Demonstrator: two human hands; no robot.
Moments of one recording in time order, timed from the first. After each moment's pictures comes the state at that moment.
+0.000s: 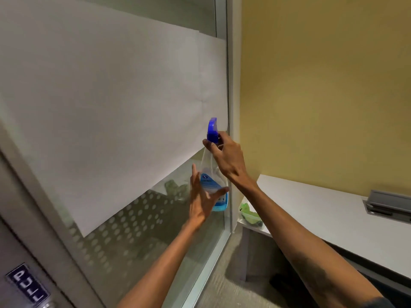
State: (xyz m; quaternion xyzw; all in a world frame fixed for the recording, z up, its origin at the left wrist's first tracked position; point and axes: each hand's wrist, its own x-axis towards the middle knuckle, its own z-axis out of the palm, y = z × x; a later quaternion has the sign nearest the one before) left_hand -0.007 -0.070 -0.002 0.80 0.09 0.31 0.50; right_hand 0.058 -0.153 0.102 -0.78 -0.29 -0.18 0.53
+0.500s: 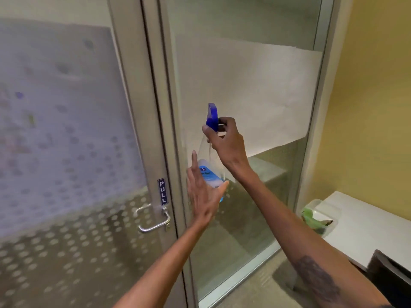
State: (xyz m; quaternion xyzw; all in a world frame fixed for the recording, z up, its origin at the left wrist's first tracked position) left_hand -0.306 -0.080 0.049 0.75 0.27 0.52 0.31; right_hand -0.238 -0.123 0.170 -0.62 -0.44 -0.01 0.65
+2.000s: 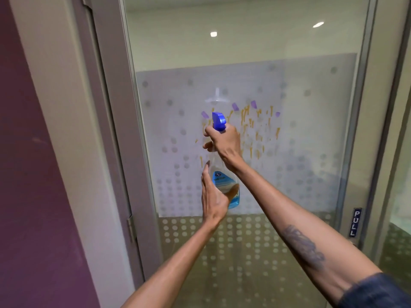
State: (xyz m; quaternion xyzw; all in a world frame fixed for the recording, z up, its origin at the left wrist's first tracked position) left_hand -0.800 0.136 0.100 0.65 0.43 0.59 0.20; right_hand -0.746 0.150 0.243 -0.43 -0.56 0.21 0.68
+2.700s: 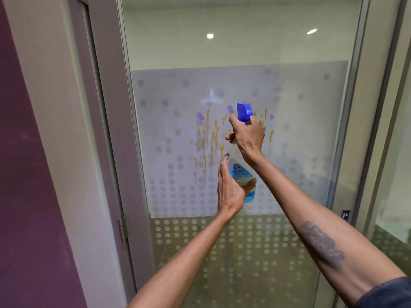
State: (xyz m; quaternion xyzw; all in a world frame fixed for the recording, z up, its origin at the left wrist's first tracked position) left_hand -0.750 0.134 0.121 0.68 0.39 0.57 0.23; right_hand -0.694 0.137 0.262 -0.48 -0.50 0.08 0.71
